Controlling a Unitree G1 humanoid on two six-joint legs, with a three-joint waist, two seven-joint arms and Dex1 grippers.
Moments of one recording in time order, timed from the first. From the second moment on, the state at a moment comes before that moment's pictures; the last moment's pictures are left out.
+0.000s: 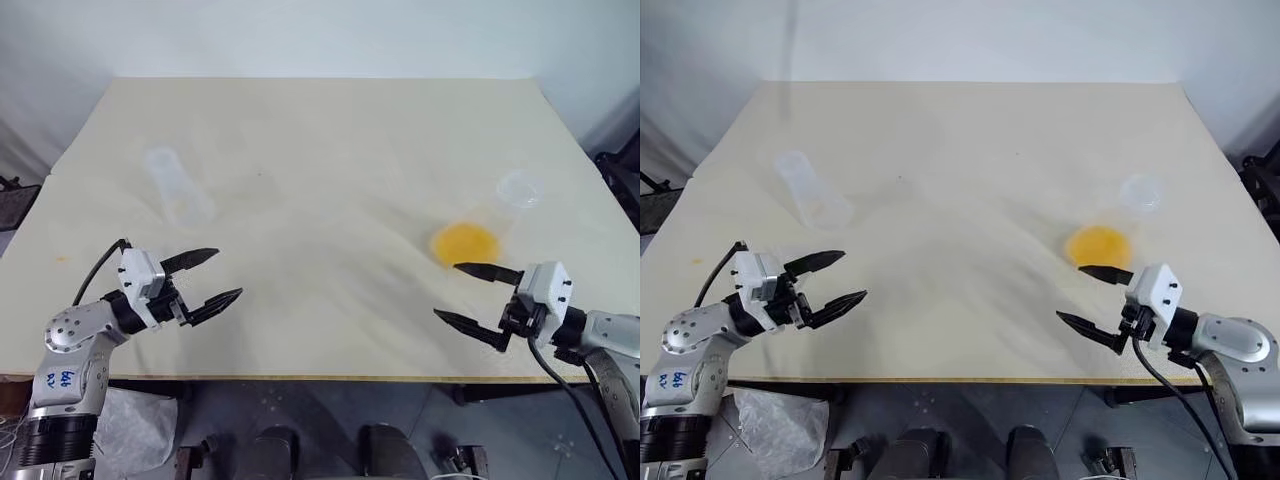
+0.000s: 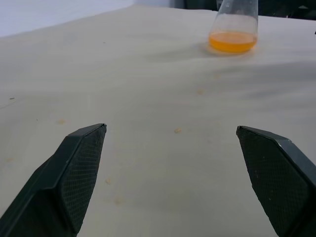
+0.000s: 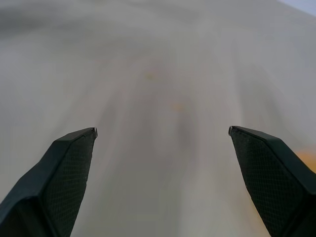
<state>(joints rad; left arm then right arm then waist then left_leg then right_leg) -0.13 0.63 0.25 -0.01 -0.50 0.06 -1.00 0.00 -0.77 -0.25 -0.20 0.48 0.10 1.05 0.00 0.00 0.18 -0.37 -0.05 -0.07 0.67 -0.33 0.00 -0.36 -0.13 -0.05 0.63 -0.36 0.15</state>
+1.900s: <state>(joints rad) -0.91 0.68 0.30 1.03 -0.30 -0.09 -0.84 -0.13 -0.73 -0.21 -0.35 0.54 0.23 0.98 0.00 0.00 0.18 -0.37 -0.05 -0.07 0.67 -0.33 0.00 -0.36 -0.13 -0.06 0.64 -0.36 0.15</state>
